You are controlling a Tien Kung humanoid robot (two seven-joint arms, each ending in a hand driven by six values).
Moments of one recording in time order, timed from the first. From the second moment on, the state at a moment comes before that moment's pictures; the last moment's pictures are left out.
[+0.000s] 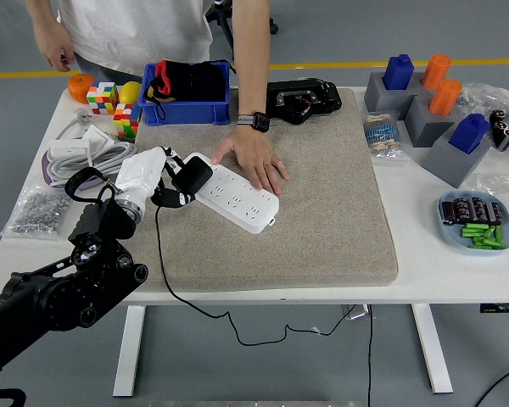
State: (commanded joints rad) left arm -0.58 0.16 -0.71 -0.97 1.87 0.42 0.36; right arm -0.07 -0.32 1.06 0.45 -1.26 -0.16 -0.13
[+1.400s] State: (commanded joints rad) left arm -0.55 0.18 -0.72 -1.01 1.86 0.36 0.37; right arm -0.07 -0.32 1.06 0.45 -1.26 -0.16 -0.13
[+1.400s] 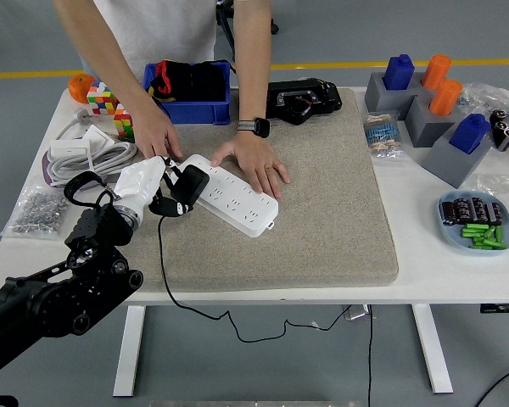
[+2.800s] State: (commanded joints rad) left arm -0.48 0.32 -0.60 -1.20 1.91 0.35 0.31; right arm -0.07 -0.32 1.06 0.45 -1.25 -0.17 -0.13
